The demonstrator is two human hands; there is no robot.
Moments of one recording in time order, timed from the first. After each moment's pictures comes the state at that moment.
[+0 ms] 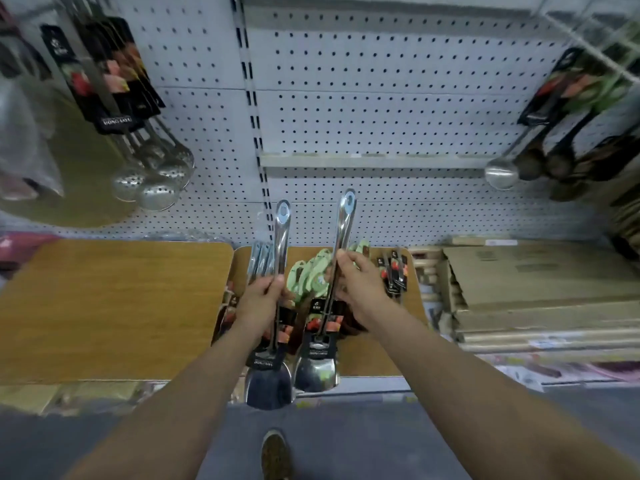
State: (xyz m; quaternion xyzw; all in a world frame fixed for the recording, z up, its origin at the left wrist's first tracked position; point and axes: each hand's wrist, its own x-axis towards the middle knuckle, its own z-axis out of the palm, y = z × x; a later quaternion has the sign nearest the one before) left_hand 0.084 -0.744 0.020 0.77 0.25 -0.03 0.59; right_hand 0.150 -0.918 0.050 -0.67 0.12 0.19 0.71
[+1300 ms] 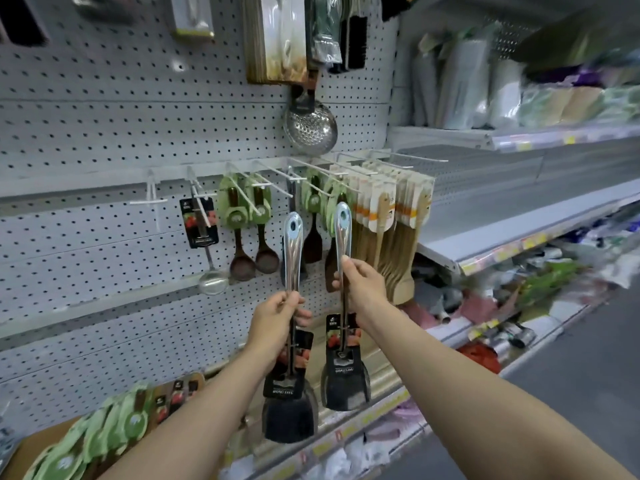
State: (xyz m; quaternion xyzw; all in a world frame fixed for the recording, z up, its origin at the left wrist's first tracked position) left_hand 0.181 -1.291 0.188 0.76 -0.03 -0.01 0.65; right_hand 0.203 -1.458 0.206 -0.64 0.16 -0.16 0.74
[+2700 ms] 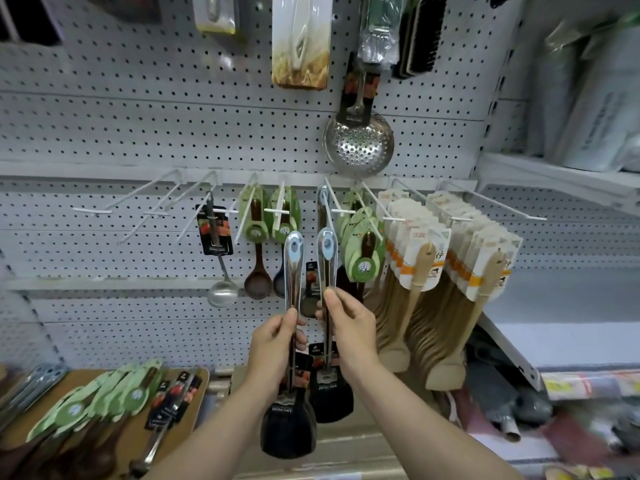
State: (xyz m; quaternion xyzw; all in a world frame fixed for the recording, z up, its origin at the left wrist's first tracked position) left_hand 0.268 -1.394 0.172 0.69 0.13 0.16 0.69; right_hand 0.311 -1.513 0.190 -0.59 -0.06 -0.04 0.80
